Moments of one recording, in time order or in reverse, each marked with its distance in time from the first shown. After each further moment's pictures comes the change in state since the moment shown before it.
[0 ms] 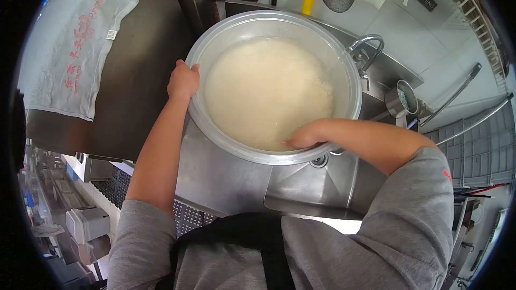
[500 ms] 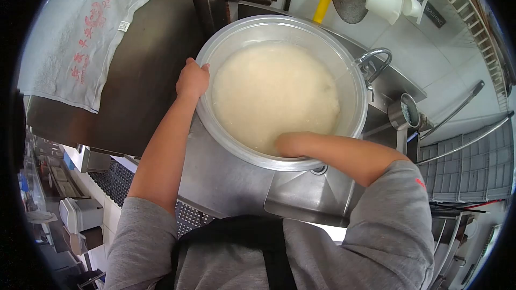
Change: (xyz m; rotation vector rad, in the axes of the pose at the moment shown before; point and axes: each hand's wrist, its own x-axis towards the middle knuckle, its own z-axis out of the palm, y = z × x) left_hand -0.002 0.001 -0.004 -0.010 -0.033 -0.011; right_hand 0.076 -0.011 0.018 -0.317 0.129 -0.331
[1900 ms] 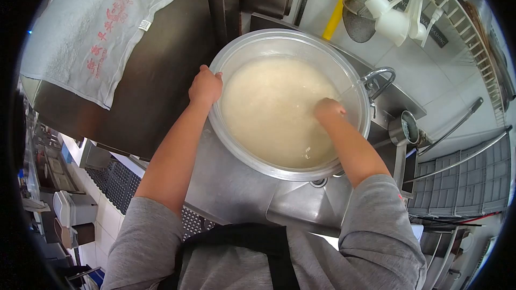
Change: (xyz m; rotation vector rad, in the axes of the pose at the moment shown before) left_hand -0.003 -0.001 -0.004 -0.069 0.006 -0.003; right_hand -0.002 0.128 -0.058 0.138 0.012 0.940
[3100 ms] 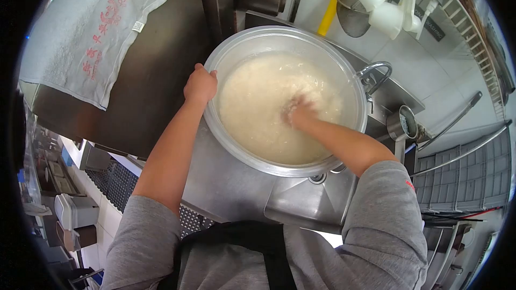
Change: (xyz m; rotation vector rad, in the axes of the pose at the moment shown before) left_hand 0.003 0.000 0.003 0.042 0.010 0.002; right_hand 0.060 -0.062 0.078 0.067 0.460 -0.300
